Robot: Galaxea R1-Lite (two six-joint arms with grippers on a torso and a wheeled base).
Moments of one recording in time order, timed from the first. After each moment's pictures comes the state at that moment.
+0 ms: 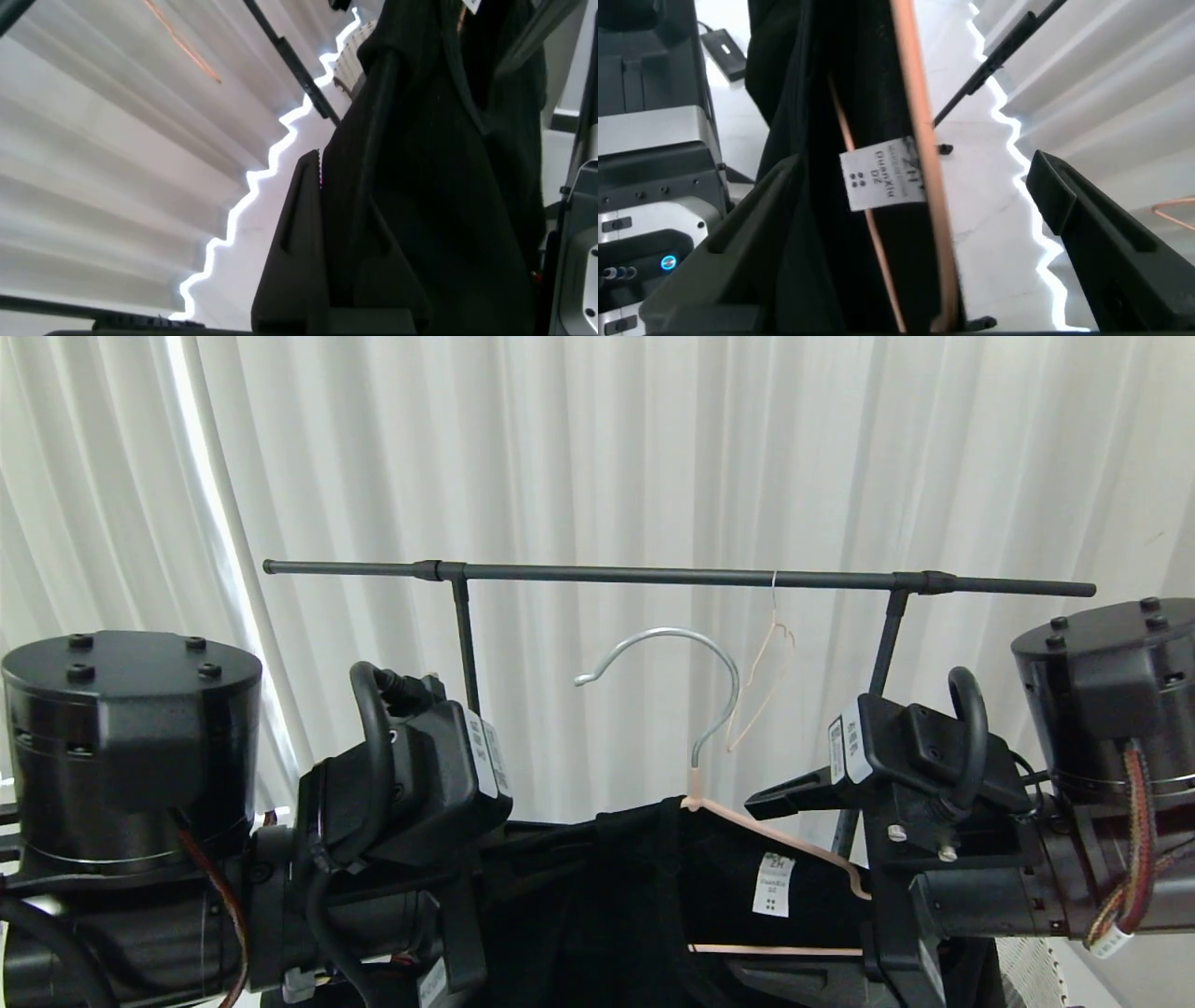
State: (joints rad) left arm -0.72 1.35 -0.72 -0.24 -0.31 0.52; right arm 0.88 1.45 -0.92 0.00 0.32 -0.35
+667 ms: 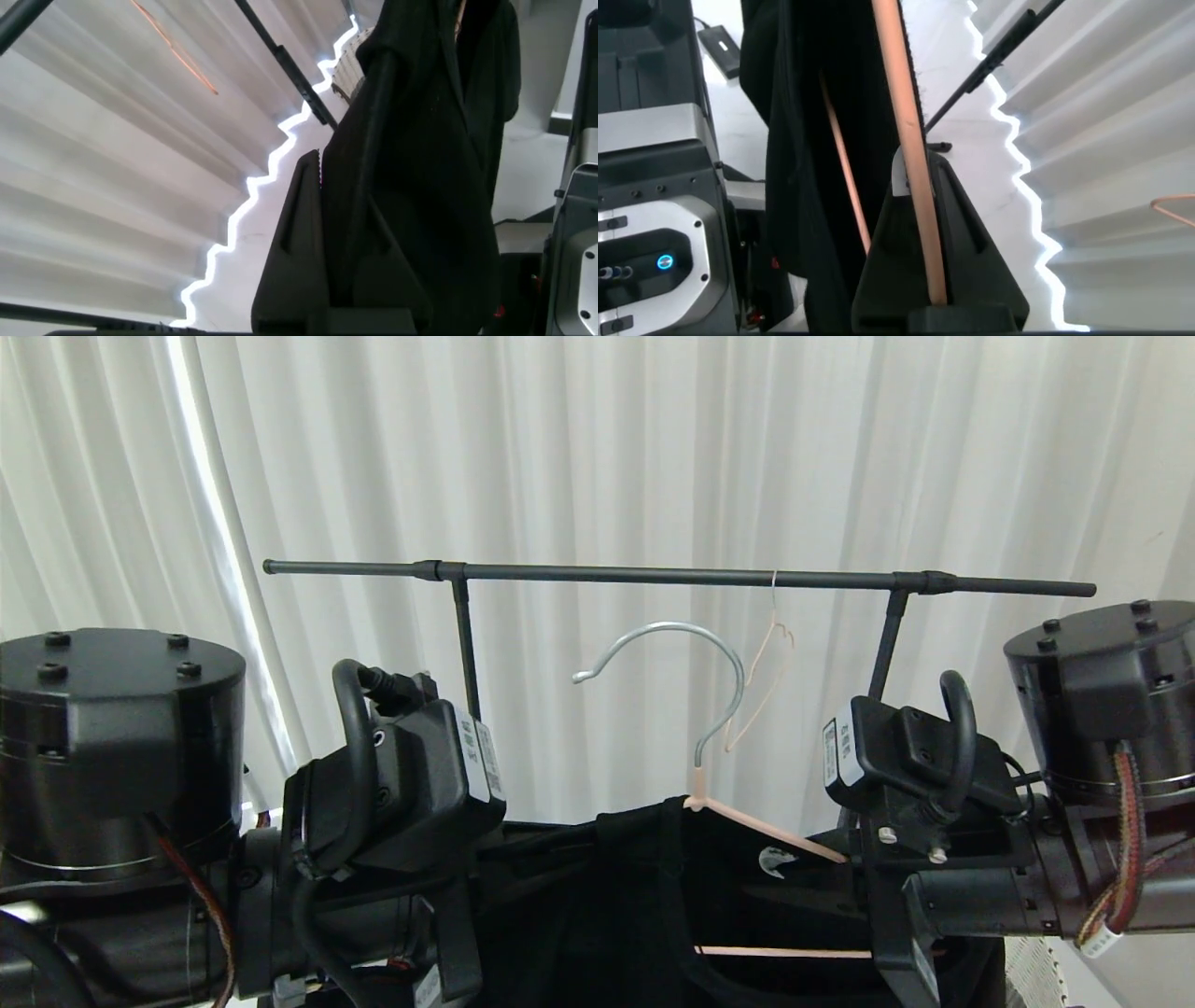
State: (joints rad) left arm -0.73 1.34 -0.72 -0.24 -0.31 0.53; right arm 0.88 1.46 -0.92 -0.01 0.31 -0.36
